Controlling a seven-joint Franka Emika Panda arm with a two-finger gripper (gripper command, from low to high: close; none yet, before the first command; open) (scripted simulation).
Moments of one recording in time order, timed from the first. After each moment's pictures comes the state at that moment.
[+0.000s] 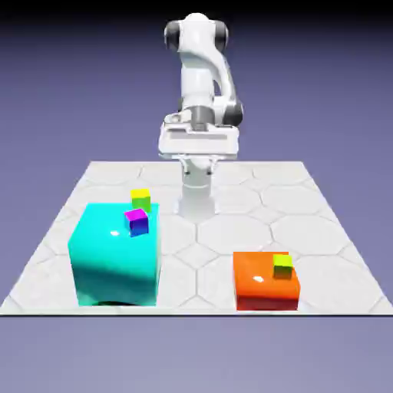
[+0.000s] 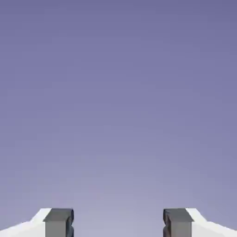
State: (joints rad) arm 0.02 -0.60 -0.04 -2.80 -0.03 3.01 0.78
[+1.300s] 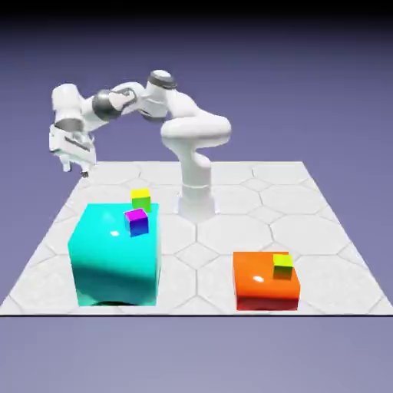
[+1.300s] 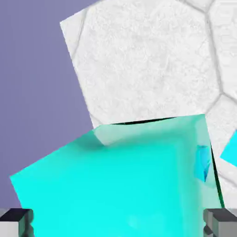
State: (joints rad) arm 0.28 -1.48 -1.46 -2.51 -0.89 2.07 2.16
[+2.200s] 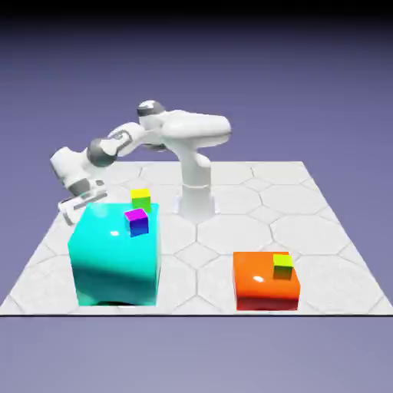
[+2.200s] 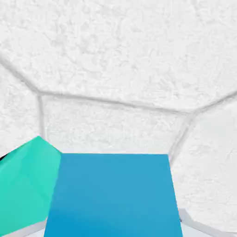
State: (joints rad) arm 0.33 -1.66 -1.70 -2.43 -1.04 1.85 2.45
